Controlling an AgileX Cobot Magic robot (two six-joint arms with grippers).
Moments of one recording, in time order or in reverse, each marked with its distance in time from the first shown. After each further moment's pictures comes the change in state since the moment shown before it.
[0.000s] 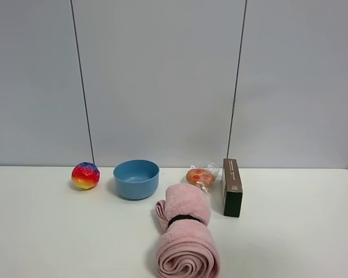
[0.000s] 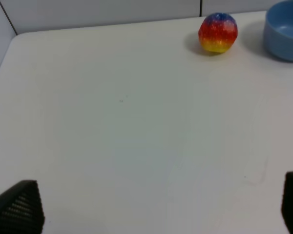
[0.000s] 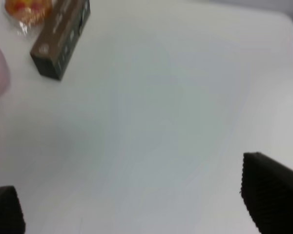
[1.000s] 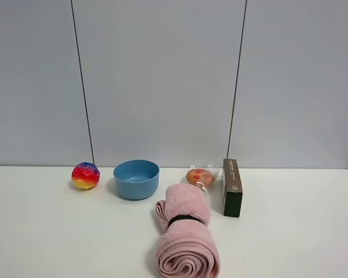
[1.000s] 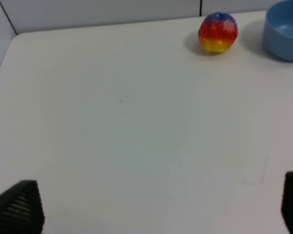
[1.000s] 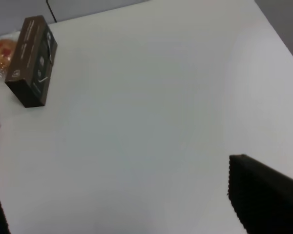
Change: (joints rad) left arm 0.000 0.000 0.000 0.000 0.000 0.000; right arm -0.427 -0.630 0.371 0.298 -0.038 -0.096
